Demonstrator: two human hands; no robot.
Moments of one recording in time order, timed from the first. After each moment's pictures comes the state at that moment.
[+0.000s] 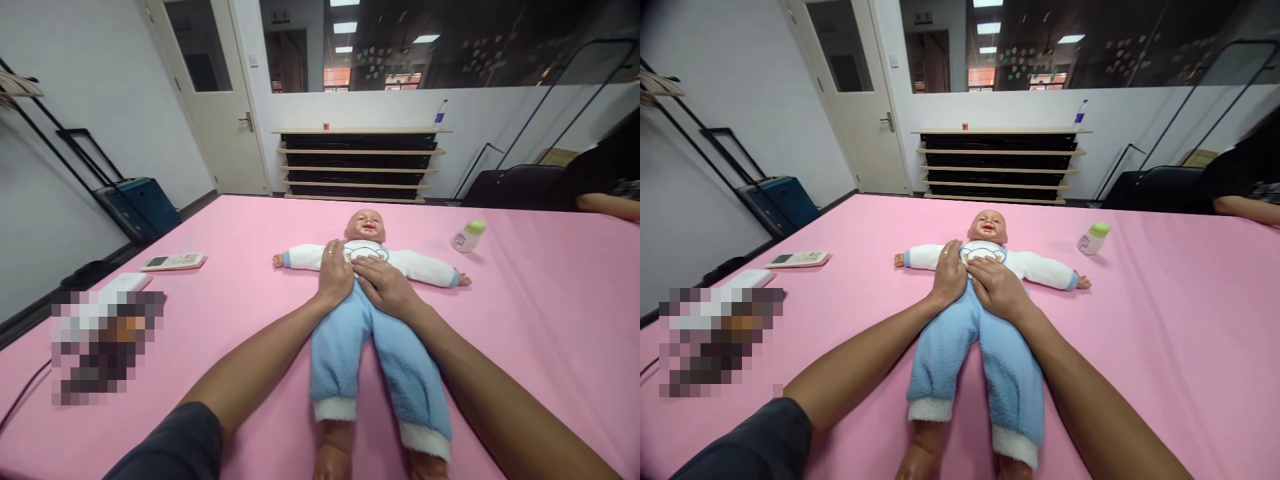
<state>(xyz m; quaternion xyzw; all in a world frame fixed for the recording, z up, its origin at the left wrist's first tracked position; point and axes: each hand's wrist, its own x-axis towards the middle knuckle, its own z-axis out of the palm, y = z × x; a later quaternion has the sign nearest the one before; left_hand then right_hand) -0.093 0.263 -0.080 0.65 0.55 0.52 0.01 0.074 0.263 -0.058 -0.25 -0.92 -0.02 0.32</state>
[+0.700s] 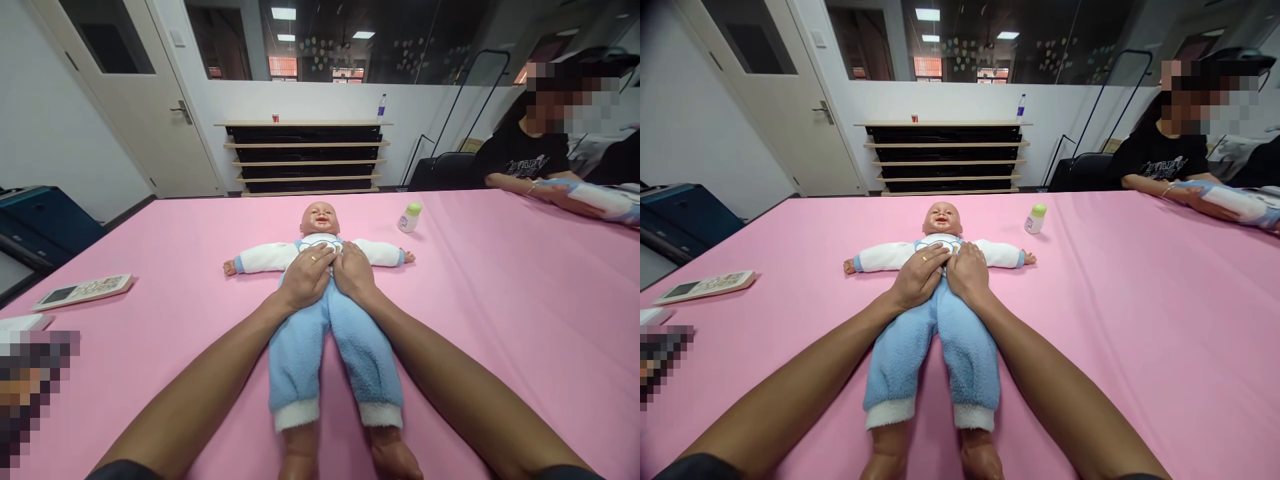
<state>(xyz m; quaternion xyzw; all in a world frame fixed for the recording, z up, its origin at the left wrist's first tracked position) -0.090 0.249 -0.061 0.87 0.32 0.37 -0.03 0.074 0.267 -0.068 -0.61 -0.73 0.02 0.31</state>
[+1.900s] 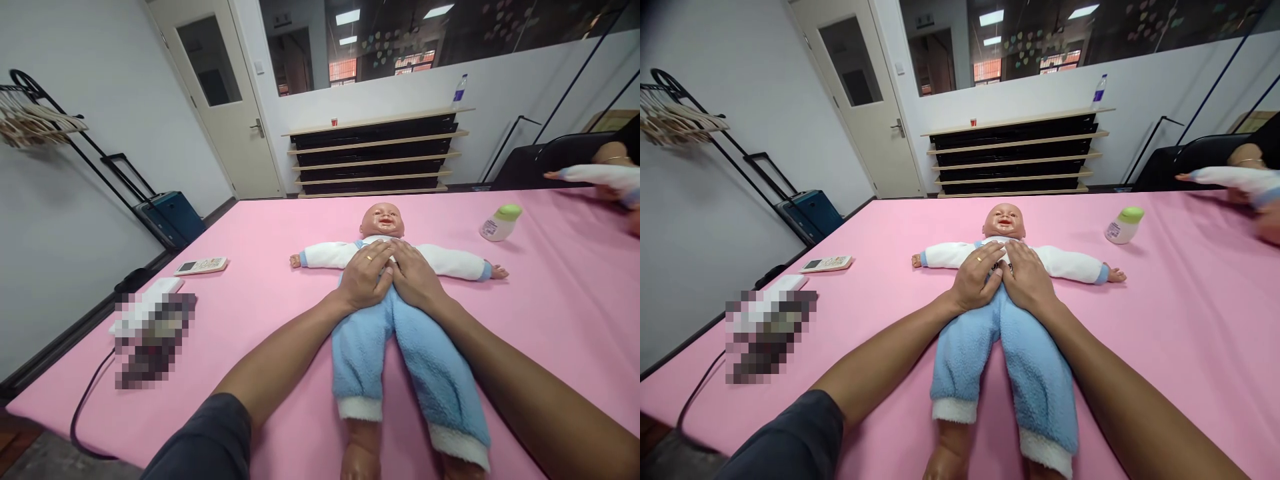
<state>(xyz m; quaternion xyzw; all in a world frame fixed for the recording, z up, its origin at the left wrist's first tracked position) -0.091 0.239 -0.058 0.82 0.36 0.44 -0.03 0.078 0.285 -0.078 -0.44 -0.84 0.00 0.32</state>
